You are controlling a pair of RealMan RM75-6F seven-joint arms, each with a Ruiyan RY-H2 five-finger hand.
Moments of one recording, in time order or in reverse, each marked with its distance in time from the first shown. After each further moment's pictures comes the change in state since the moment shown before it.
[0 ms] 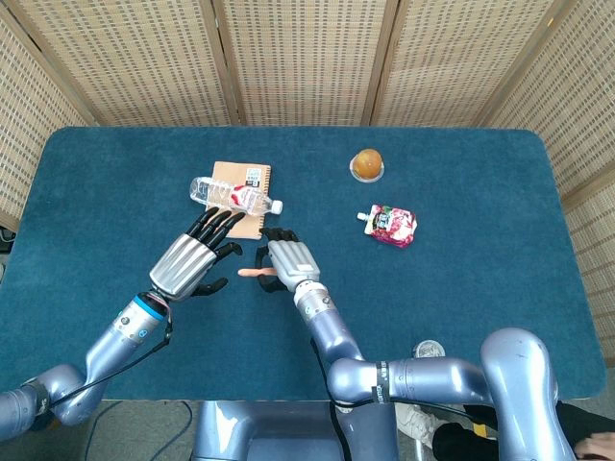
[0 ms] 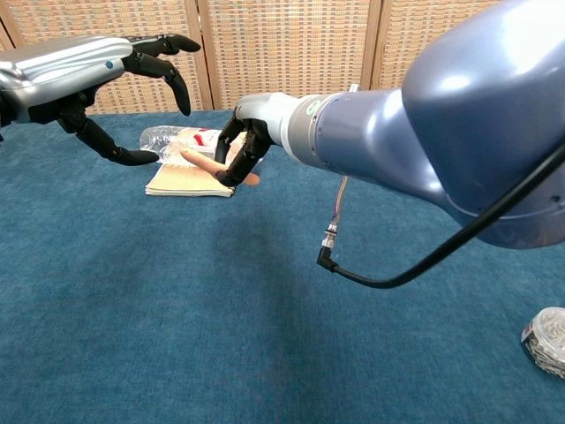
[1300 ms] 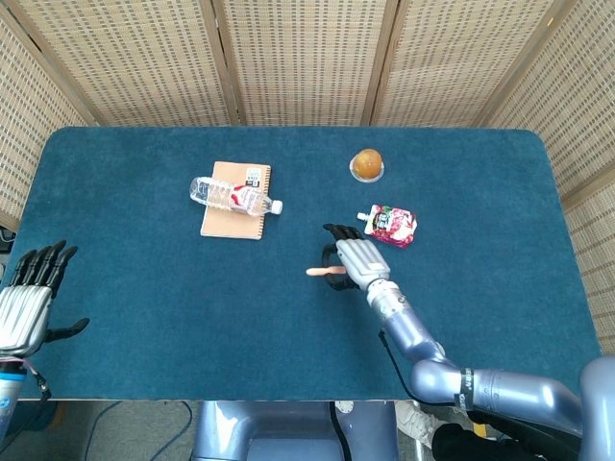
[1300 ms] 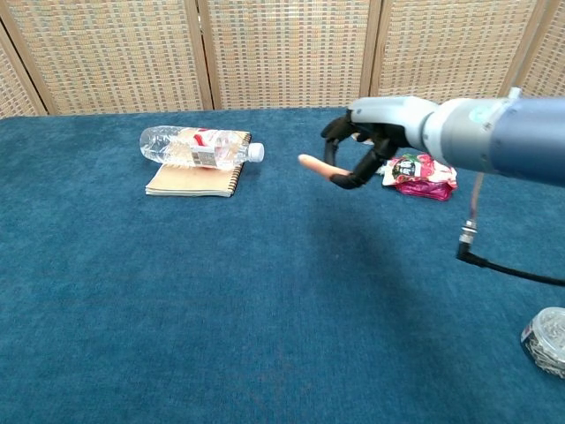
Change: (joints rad) left arm 0.457 0.324 0.091 -0.197 -0.121 0.278 -0.015; right arm -0.308 0.241 -0.080 -0.091 -0.297 -0.171 0.108
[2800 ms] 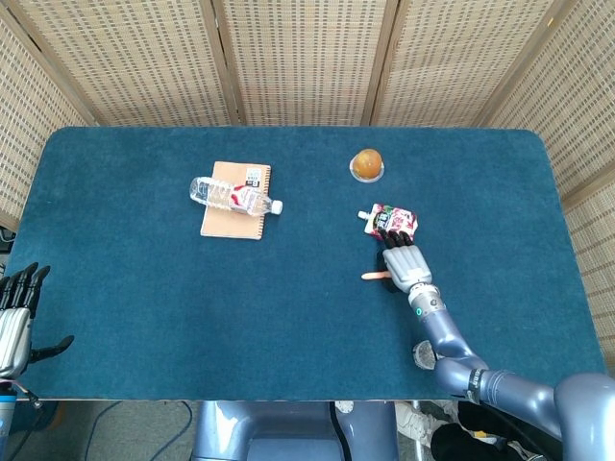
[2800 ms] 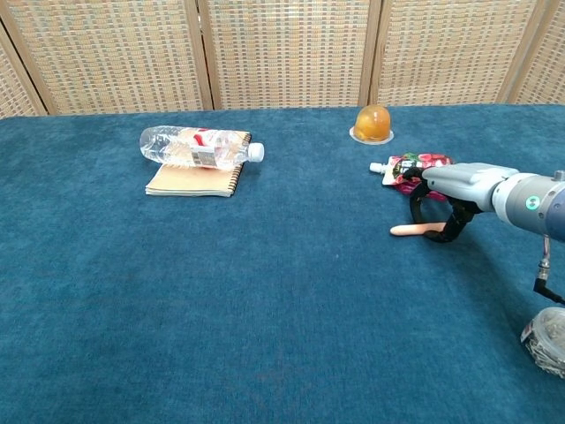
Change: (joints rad) left arm 0.117 -0.072 0.031 0.003 -0.078 0.099 0.020; right arm -0.130 -0.127 -0.175 0.476 -0.282 -0.078 -0.012
